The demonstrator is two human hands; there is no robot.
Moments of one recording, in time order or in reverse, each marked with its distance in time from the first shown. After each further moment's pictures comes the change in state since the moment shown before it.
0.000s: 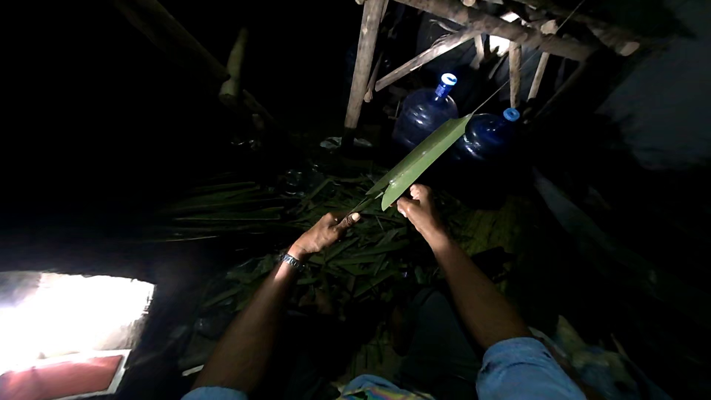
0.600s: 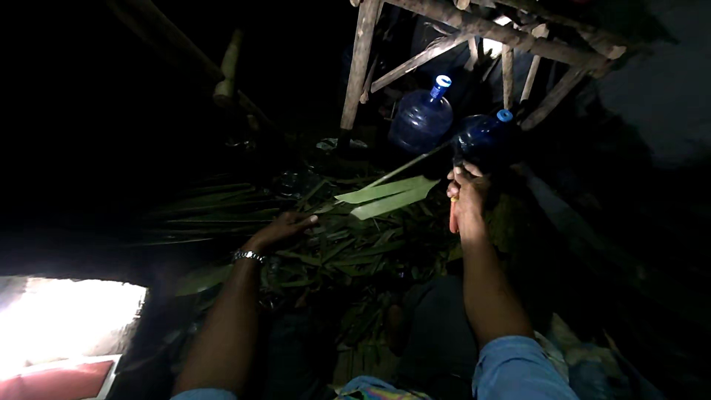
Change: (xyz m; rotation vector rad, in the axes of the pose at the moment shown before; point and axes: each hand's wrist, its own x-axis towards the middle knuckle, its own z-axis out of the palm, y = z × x) left_hand -0.027 -0.035 -0.061 0.141 0.042 -0.349; right_hand 0.027 0.009 -0.084 0.350 0.510 0.075
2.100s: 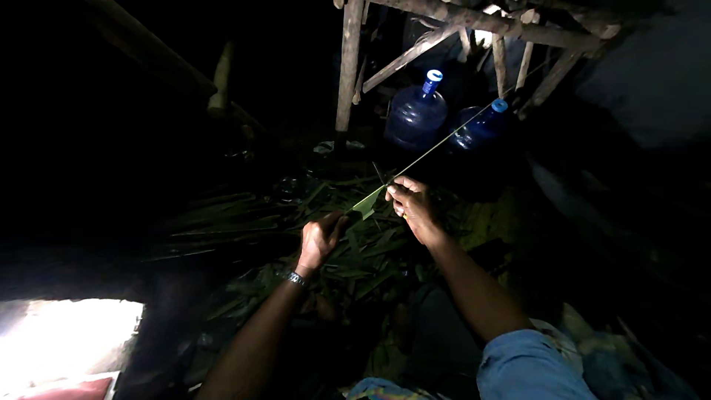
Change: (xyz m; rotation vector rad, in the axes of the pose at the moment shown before) left_hand 0.011 0.036 0.090 0.166 0.565 0.533; right_hand -0.065 0.009 0.052 -0.111 -0.471 0.102
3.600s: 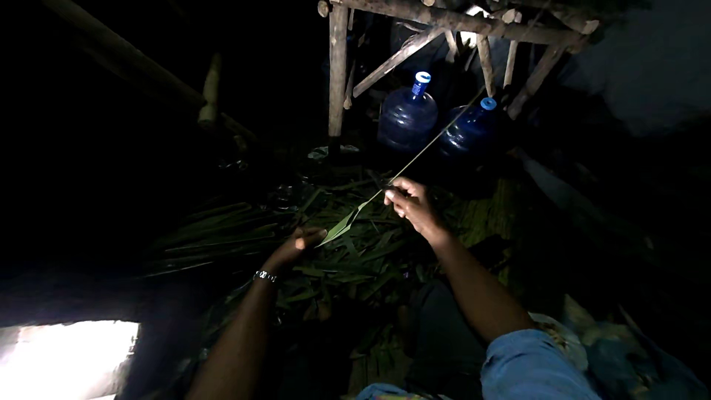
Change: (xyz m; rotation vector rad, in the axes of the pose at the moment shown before) left_hand 0.011 -0.026 -0.044 -0.600 -0.483 -0.506; right_hand 0.005 0.002 -0.020 -0.115 -0.119 -0.152
